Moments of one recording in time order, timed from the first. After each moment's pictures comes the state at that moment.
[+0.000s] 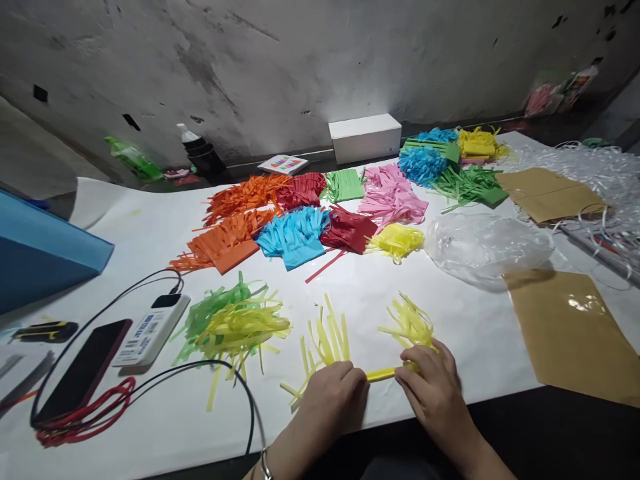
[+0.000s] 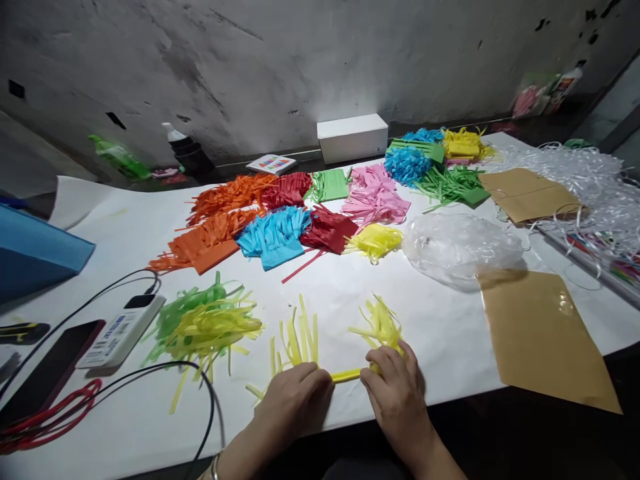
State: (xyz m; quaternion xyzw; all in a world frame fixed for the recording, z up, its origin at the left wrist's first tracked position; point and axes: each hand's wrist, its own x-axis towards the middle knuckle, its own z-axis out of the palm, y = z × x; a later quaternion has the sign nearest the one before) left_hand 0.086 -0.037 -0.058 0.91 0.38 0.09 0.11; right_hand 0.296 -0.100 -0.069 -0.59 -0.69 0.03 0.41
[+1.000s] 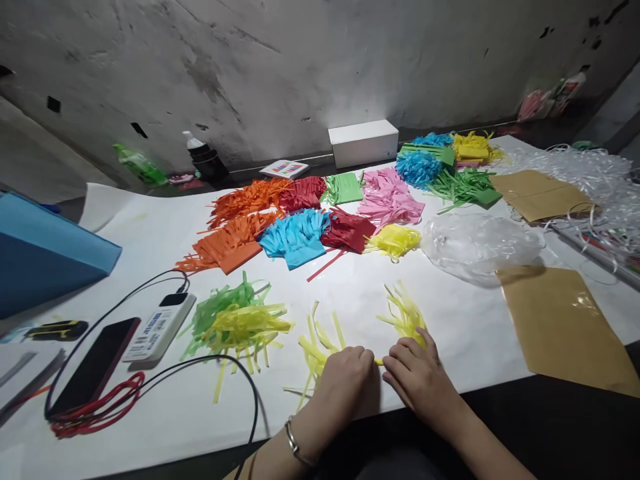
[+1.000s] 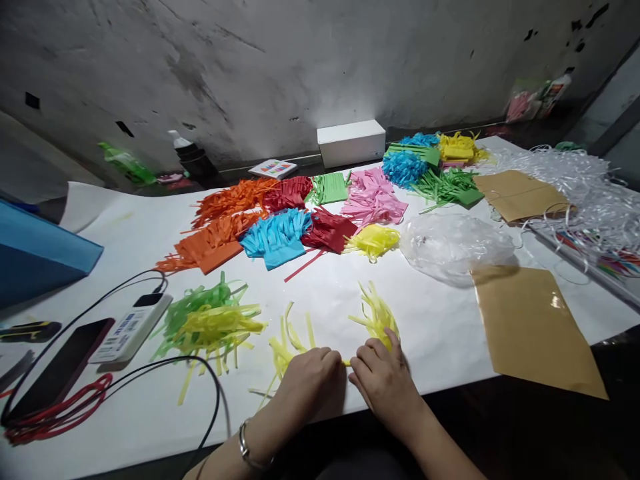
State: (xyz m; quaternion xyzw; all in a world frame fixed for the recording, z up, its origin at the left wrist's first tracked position) left_hand 0.119 -0.031 -0.036 0.87 0.45 -0.05 0.21; right_hand 0.295 -0.090 -0.072 -0.54 -0.79 0.00 0.30
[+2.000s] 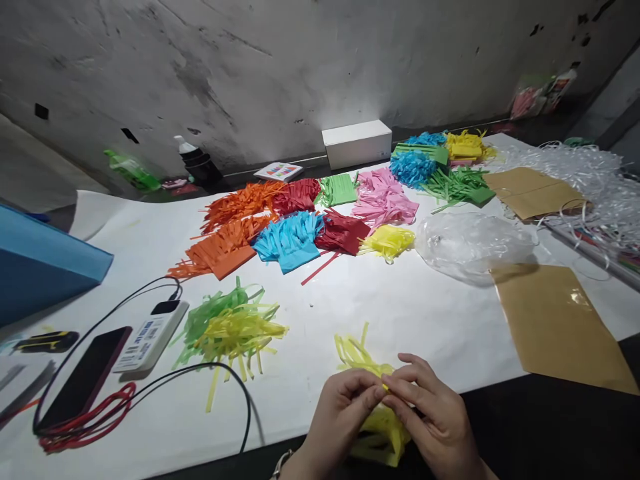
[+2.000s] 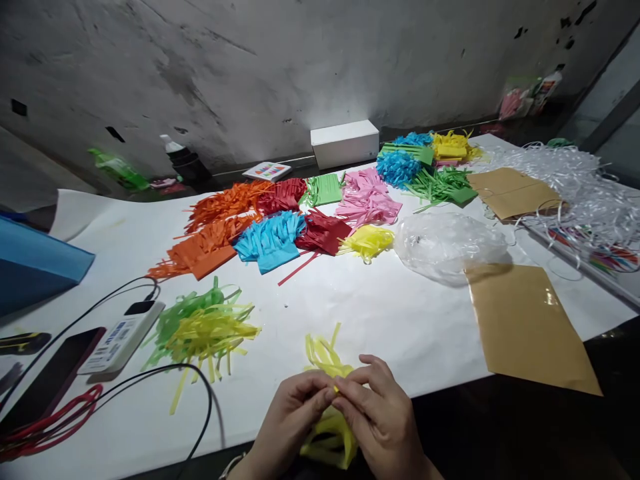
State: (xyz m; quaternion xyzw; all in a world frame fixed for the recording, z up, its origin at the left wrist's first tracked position) left_hand 0.118 -0.063 -0.013 0.58 0.42 0.29 0.63; right_hand 0.286 -0.114 -0.021 -0.47 -0.68 0.14 0.55
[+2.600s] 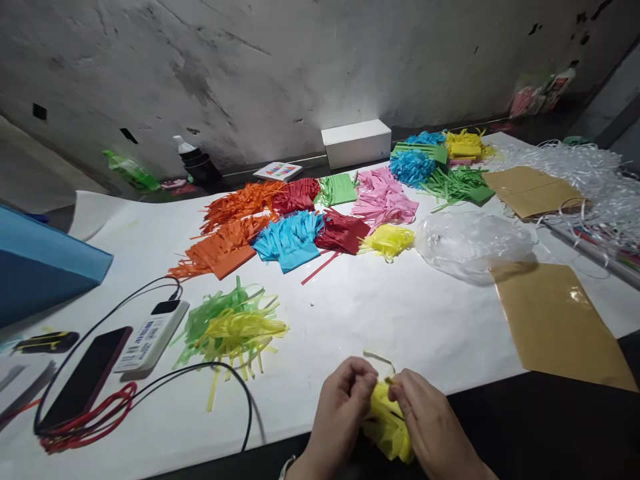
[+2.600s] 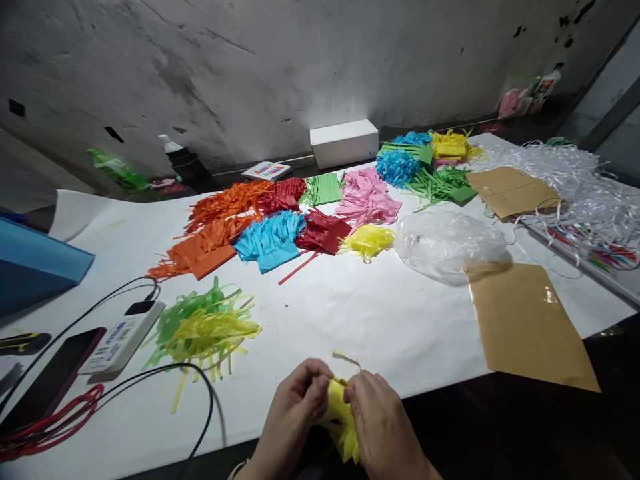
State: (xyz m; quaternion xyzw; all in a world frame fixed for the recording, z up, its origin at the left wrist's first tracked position) left_hand 0.125 -0.066 -0.016 0.43 0.44 0.35 0.71; right_hand 0.278 -0.123 -0.025 -0.58 -0.67 0.21 0.42
